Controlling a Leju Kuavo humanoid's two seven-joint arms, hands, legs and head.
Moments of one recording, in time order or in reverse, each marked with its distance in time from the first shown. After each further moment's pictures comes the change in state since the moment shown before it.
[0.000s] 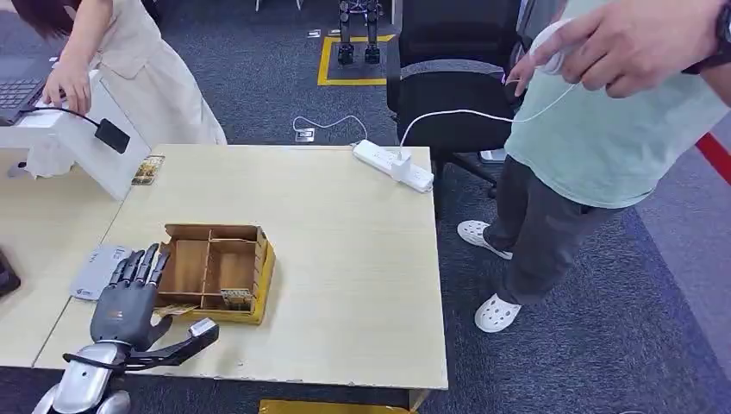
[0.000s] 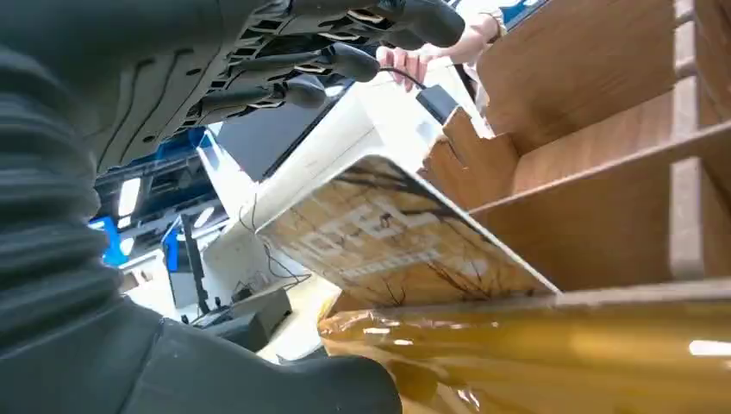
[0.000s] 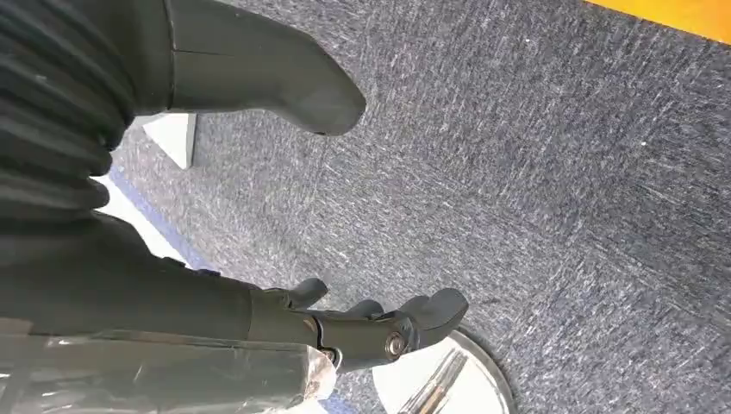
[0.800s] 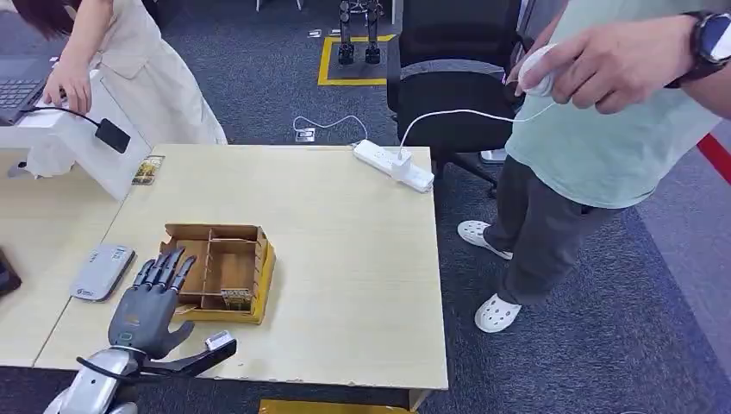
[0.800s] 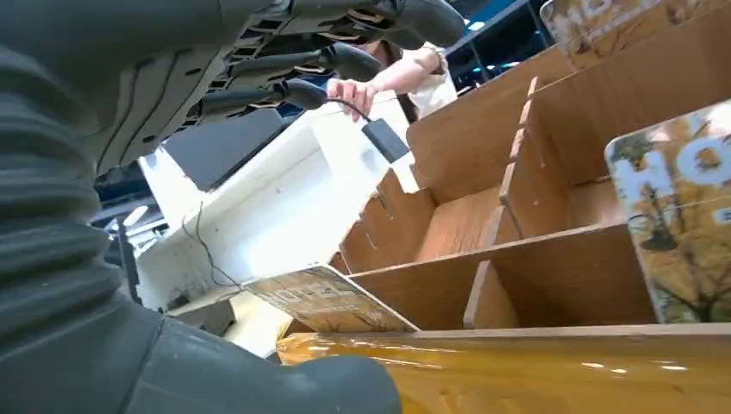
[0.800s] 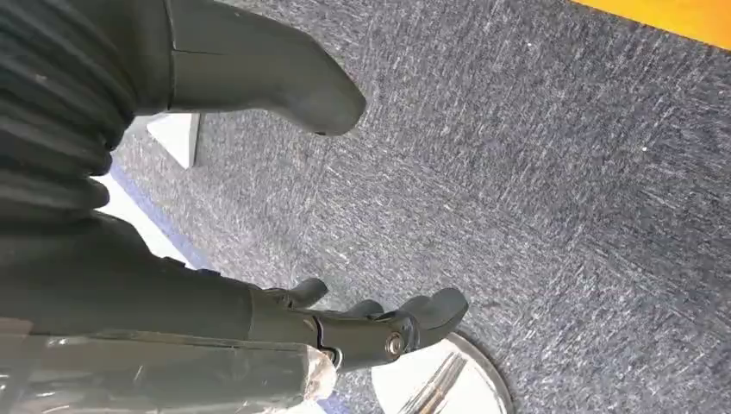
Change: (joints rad) left arm 0.034 0.034 -0.102 -0.118 0.046 -0.018 0.011; right arm -0.006 0.000 0.024 0.000 -0.012 0.010 0.016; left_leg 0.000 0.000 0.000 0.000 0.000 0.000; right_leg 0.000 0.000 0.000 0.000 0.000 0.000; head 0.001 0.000
